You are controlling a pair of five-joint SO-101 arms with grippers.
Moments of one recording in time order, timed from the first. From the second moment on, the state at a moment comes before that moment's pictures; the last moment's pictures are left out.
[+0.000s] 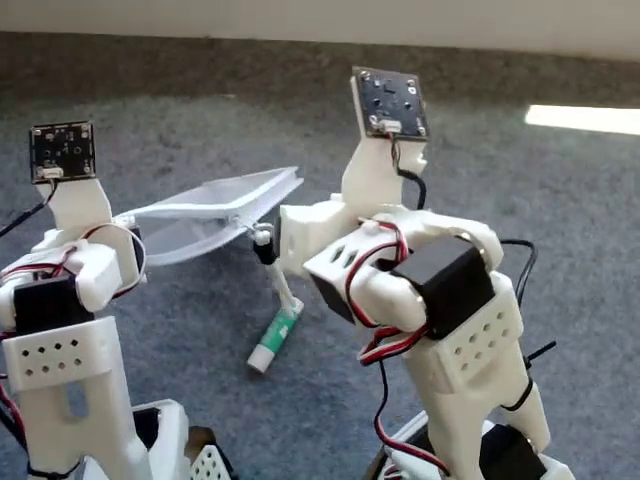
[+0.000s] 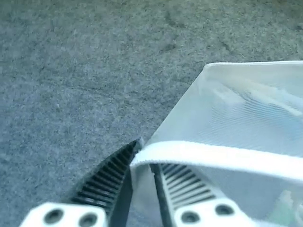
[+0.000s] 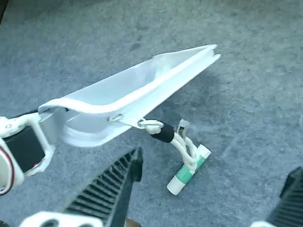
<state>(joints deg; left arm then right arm) -23.3 -46.5 33.5 74.9 1.5 -39.5 -24.3 -20.8 99.5 -31.4</state>
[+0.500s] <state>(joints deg) -31.8 -46.3 28.5 78.9 1.2 -38.5 -24.3 -3.4 94.5 -31.3</state>
